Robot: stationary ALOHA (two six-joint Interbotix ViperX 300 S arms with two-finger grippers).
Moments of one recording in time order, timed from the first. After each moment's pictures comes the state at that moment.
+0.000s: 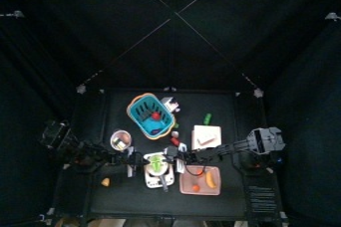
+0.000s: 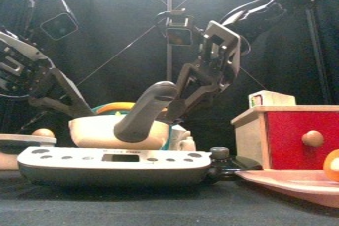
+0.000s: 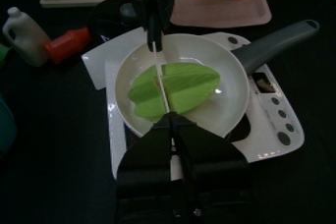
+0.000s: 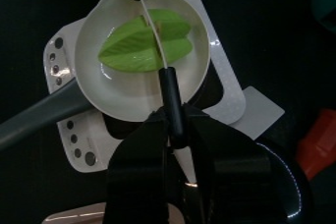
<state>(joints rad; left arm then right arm) -0.36 -0.10 1.14 -0.58 -0.60 0.37 0.06 0.10 0.56 -0.48 0.15 0.72</state>
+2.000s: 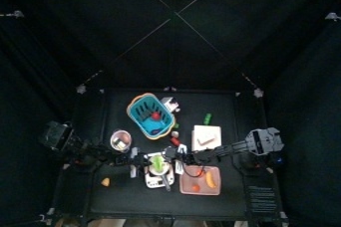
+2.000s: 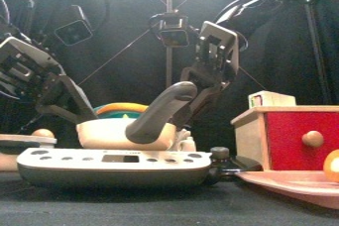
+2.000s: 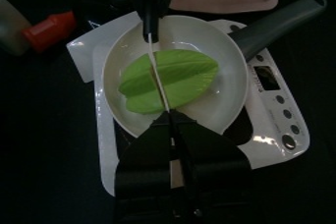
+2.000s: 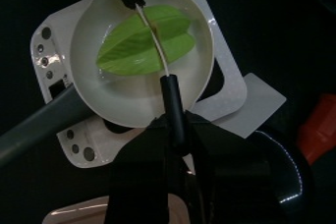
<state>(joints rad) -0.32 -0.01 1.07 -0.58 -0.46 0.37 0.08 0.12 0.51 -0.44 0.25 0.71</state>
